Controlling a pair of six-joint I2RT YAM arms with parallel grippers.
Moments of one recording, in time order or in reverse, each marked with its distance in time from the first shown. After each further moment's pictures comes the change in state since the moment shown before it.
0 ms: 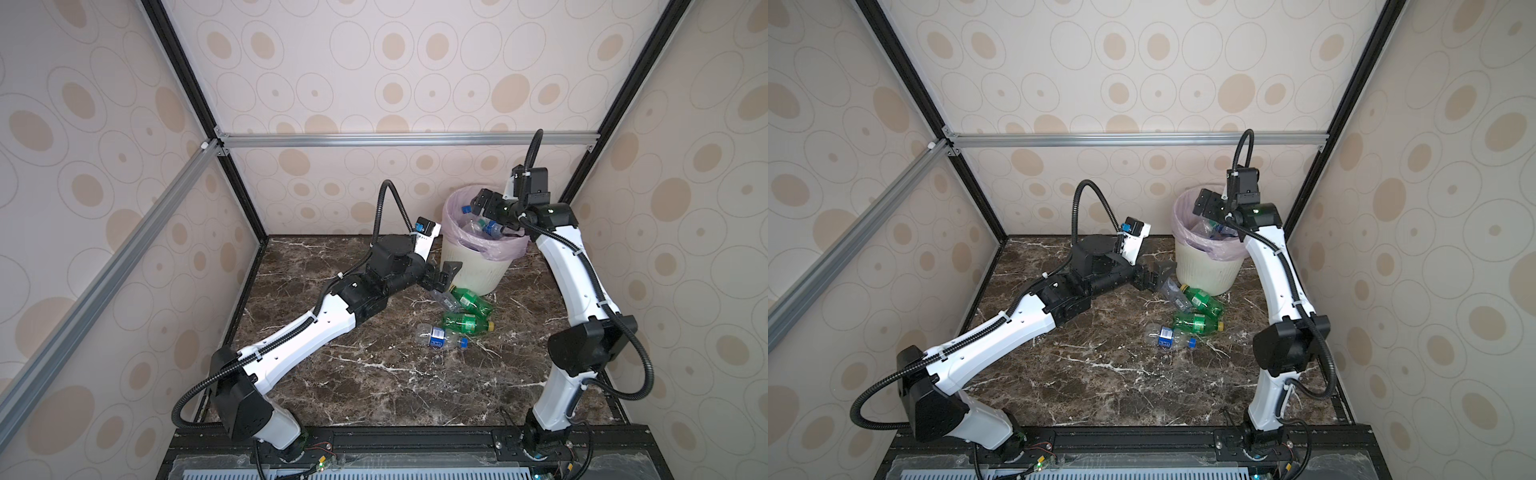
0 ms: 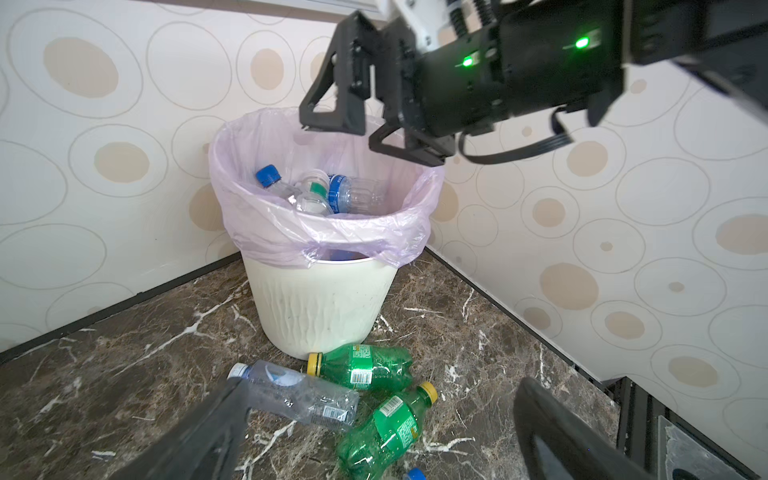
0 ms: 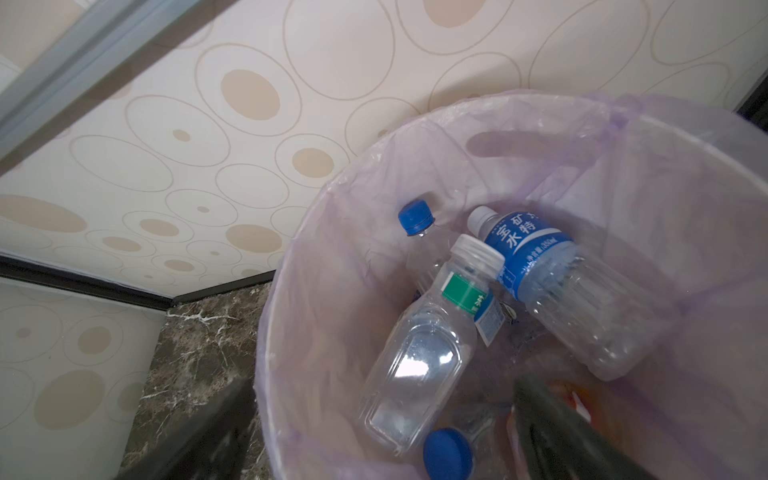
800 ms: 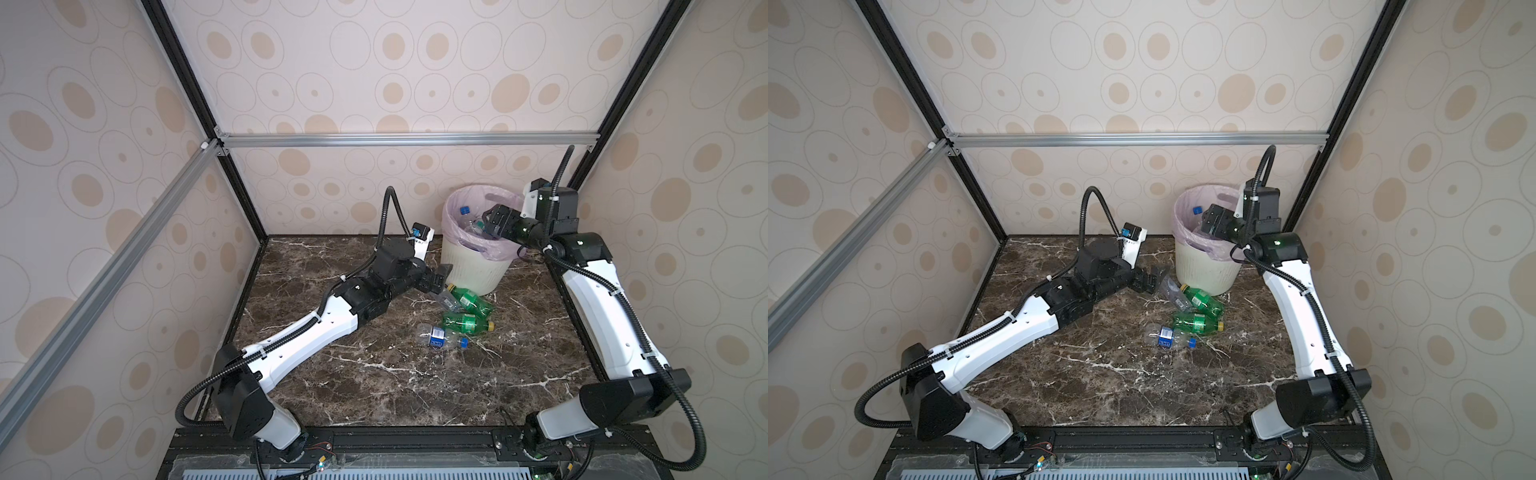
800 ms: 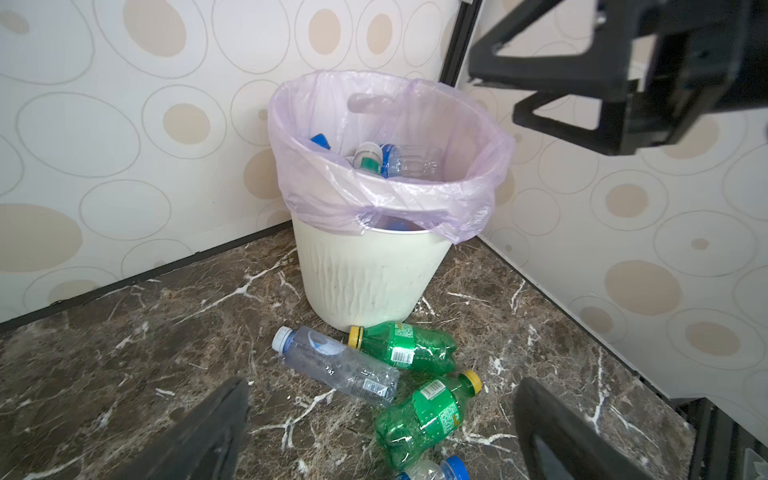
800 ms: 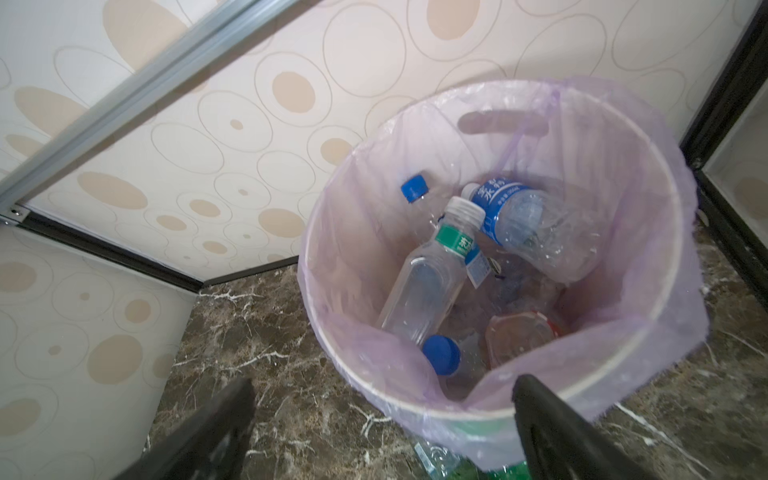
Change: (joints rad) left arm 0.000 0.019 -0.041 -0.037 -0.153 -0.008; right arm 0.011 -0.348 -0.407 0.104 -0.019 -0.010
